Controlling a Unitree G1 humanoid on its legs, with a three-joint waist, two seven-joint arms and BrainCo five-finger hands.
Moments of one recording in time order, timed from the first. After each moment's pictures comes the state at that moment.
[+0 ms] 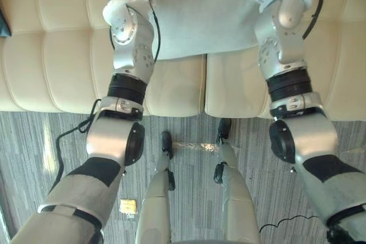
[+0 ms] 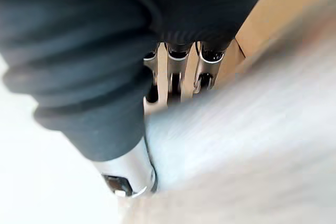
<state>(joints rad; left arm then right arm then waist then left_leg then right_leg) -1.37 0.24 0.06 0.80 -0.52 -0.35 0.38 -1.42 -0.36 0.02 0.75 0.46 -0.28 -0.35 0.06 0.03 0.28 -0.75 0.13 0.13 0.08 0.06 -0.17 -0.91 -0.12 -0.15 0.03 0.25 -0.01</state>
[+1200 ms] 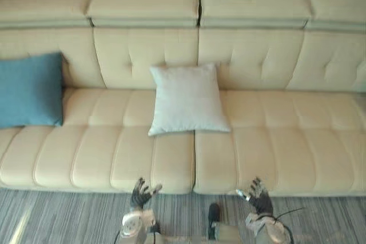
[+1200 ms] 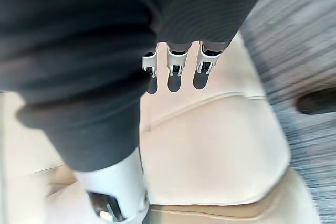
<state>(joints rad) 0.14 0.01 0.03 0.86 -0.17 -0.24 0.11 0.23 -0.04 -0.10 0.70 0.23 -0.24 -0.04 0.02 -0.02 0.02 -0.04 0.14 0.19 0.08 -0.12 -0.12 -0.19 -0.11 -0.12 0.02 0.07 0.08</state>
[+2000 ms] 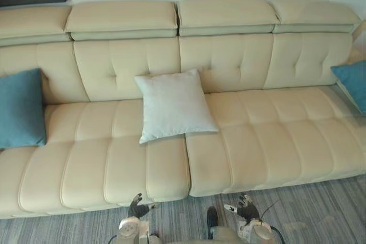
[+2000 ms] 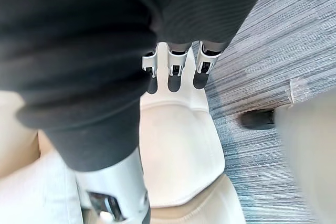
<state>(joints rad) 0.03 0.08 0.06 0.98 0.01 -0.20 0.11 0.05 -0.07 -0.02 0.96 0.12 -0.21 -0.05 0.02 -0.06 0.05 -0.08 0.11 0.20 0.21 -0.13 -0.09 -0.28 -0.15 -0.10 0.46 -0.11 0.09</state>
